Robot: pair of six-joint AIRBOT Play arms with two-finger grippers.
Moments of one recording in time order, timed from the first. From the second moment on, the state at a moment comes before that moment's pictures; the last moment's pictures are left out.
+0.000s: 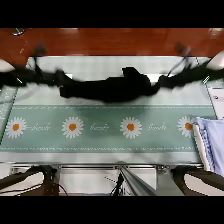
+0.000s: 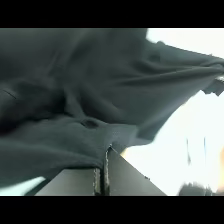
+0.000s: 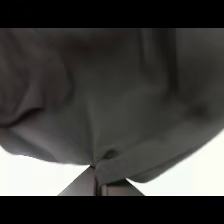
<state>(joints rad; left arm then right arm) 0.09 -1.28 1.27 0.53 -1.23 -1.13 0.01 -1.26 1.40 -0.97 1.26 1.41</state>
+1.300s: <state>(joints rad) 0.21 -0.65 1.74 0.97 -1.34 -1.40 0.00 -0.71 1.78 -1.20 1.45 1.49</state>
